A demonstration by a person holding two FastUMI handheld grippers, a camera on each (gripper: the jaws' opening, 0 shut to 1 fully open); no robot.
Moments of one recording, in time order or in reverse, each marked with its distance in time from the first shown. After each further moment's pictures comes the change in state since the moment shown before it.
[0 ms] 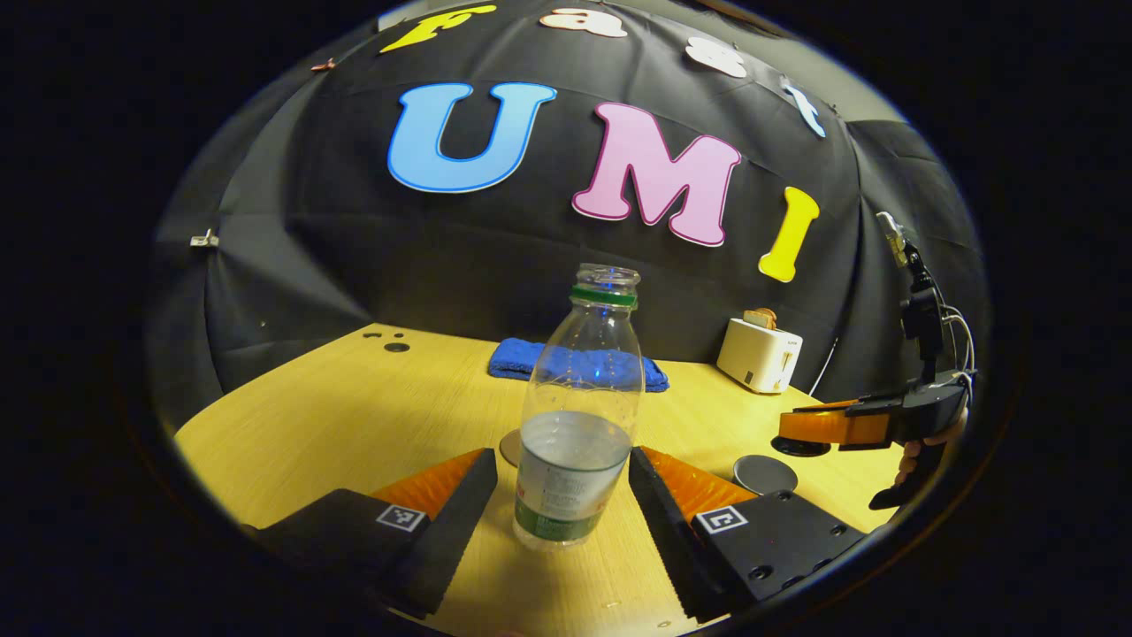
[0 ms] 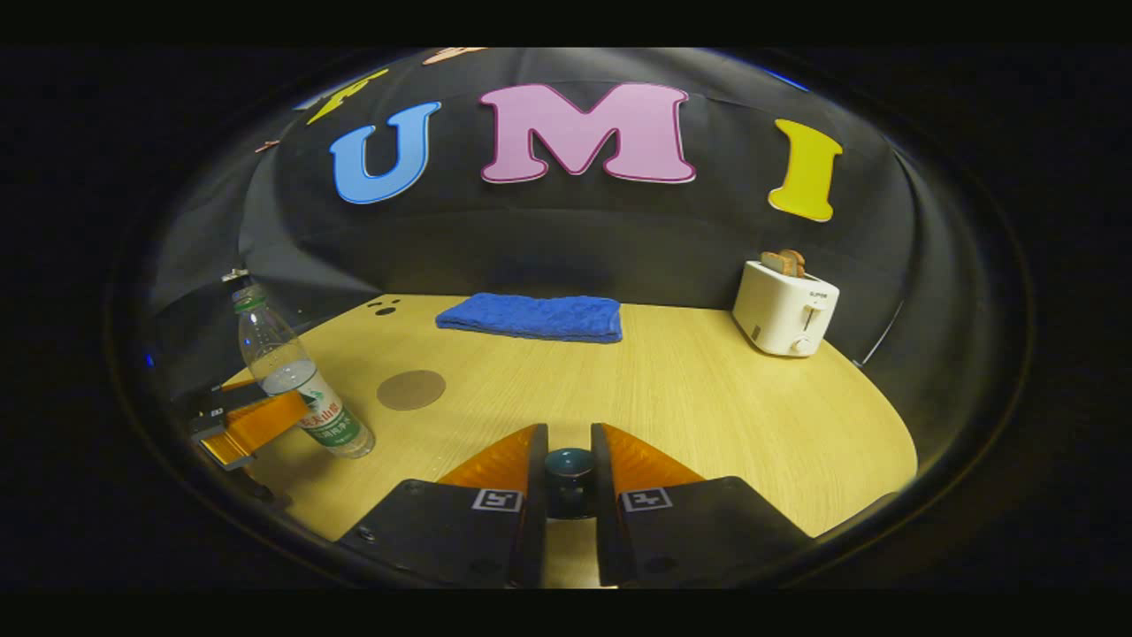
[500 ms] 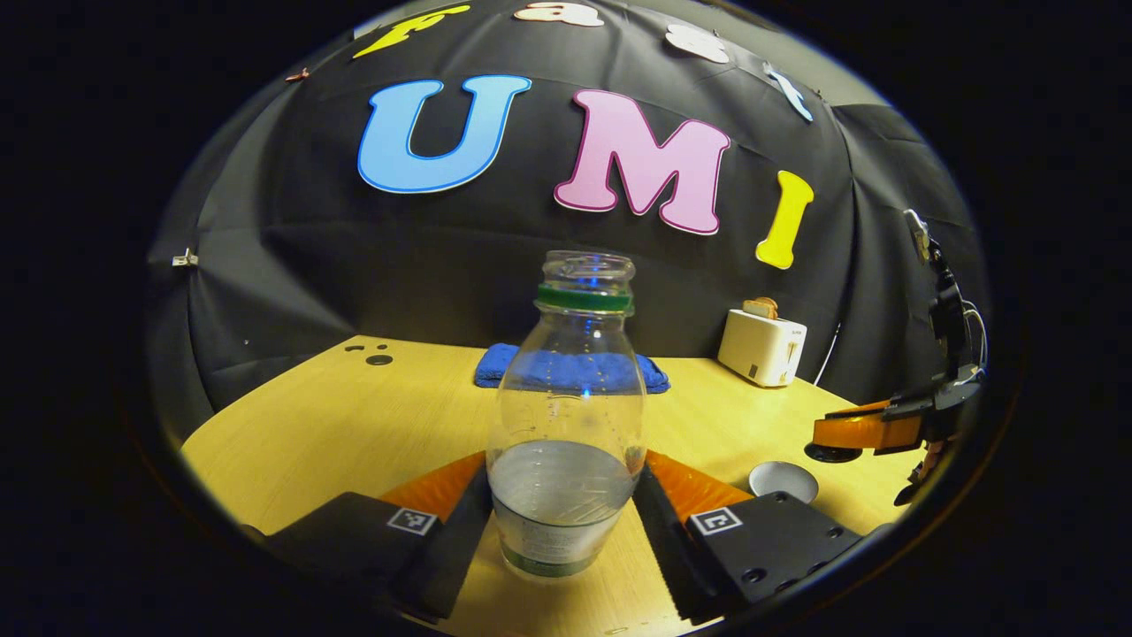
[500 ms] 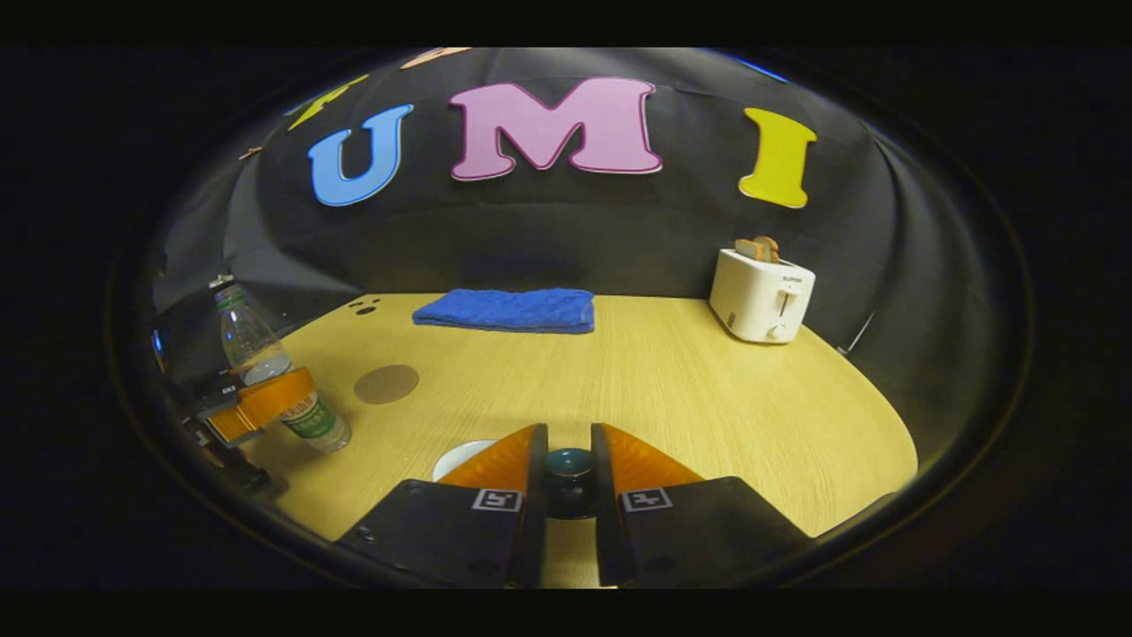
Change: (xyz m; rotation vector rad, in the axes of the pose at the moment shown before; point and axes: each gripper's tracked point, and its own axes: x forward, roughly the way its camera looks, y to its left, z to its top) left arm 0.029 0.000 0.005 0.028 0.005 0.006; right arm -0.002 -0.032 -0.014 0.057 0.023 -0.040
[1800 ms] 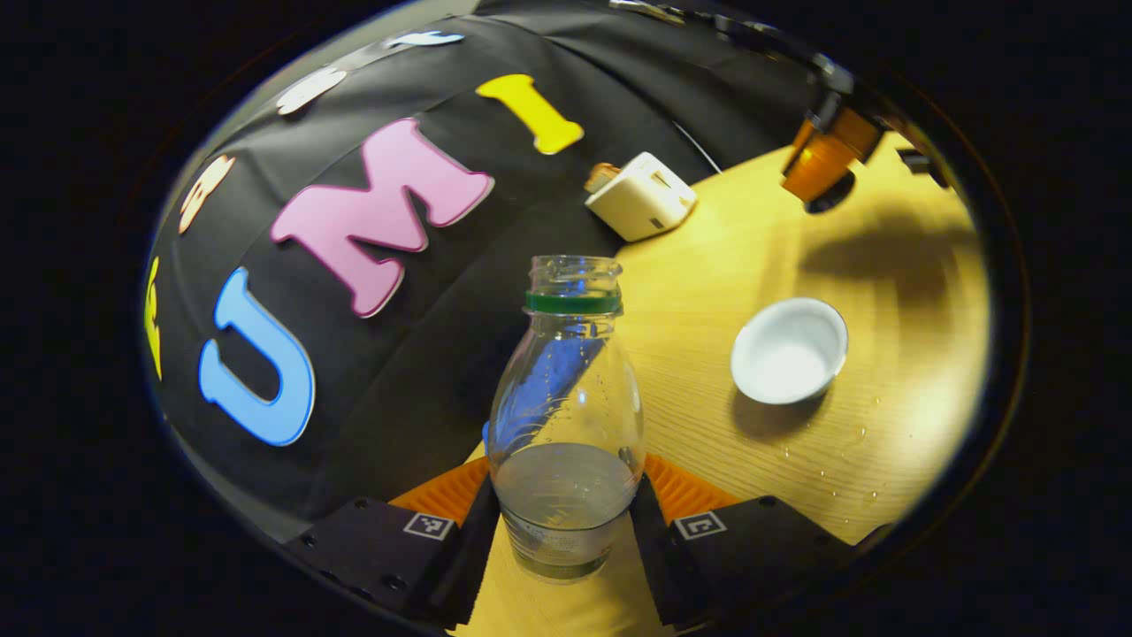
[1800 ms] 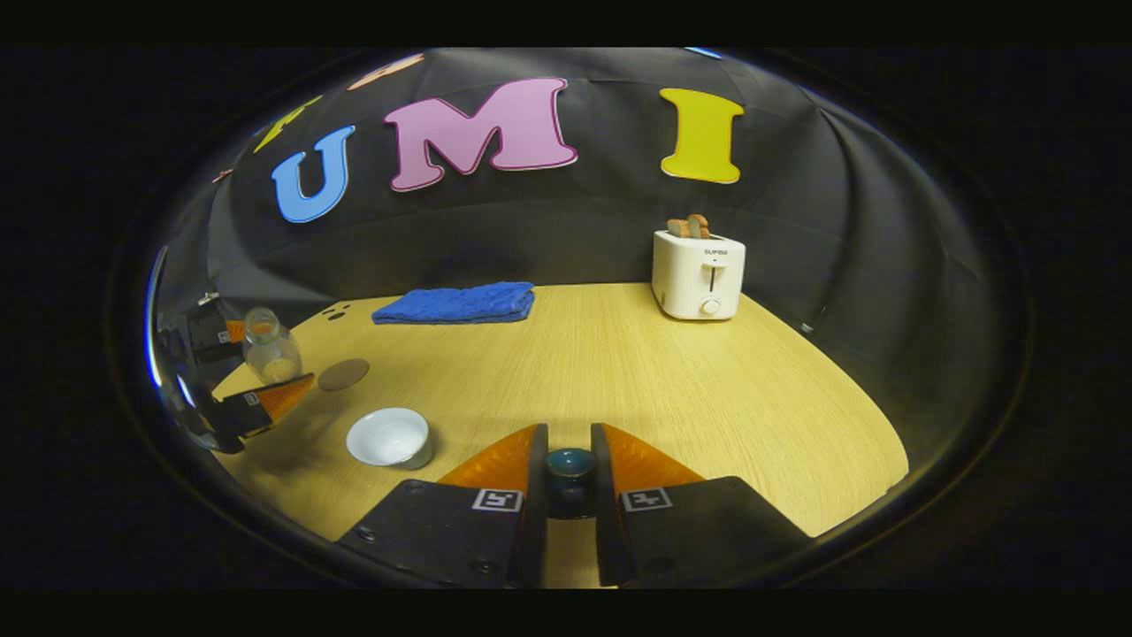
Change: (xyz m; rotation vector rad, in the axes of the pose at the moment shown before) left arm 0.031 -0.081 -0.018 1.116 0.111 -0.096; right arm -0.026 -0.100 -0.021 0.057 0.012 -0.035
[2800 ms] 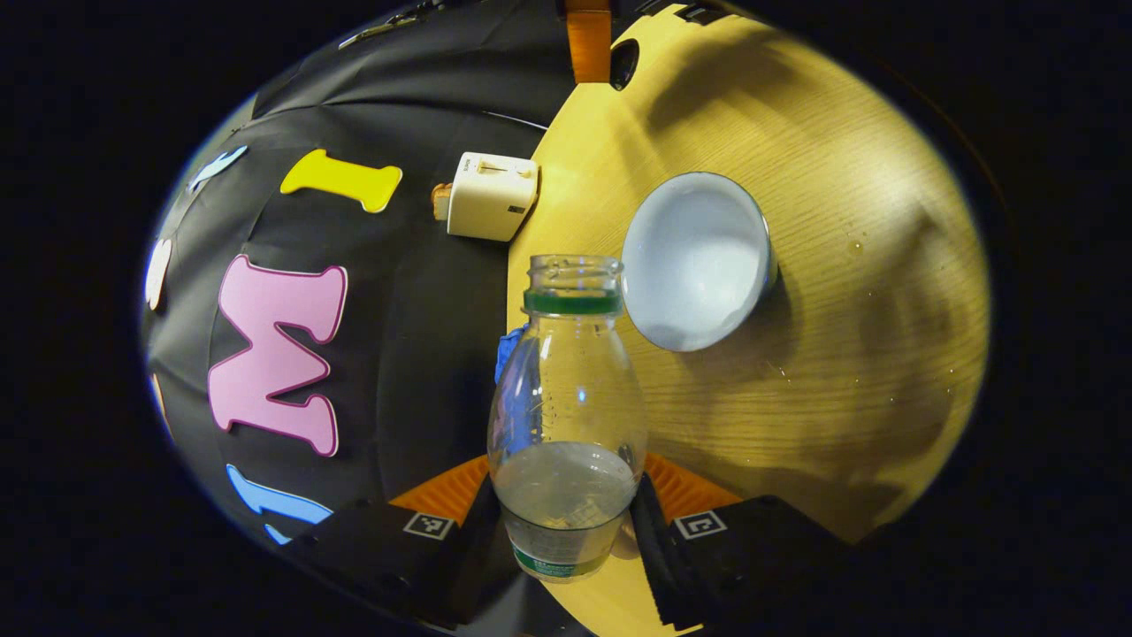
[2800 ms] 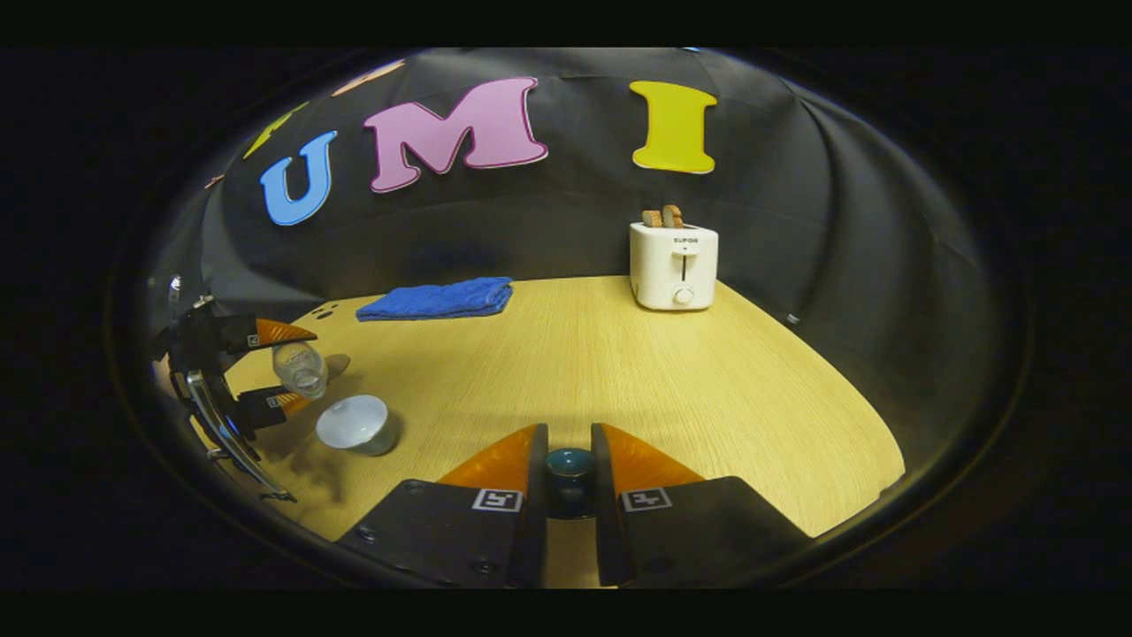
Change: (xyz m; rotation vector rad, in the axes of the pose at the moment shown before) left arm 0.036 -0.021 -0.002 0.577 0.003 -0.112; right arm 0.000 -0.033 -0.012 0.019 0.010 -0.011
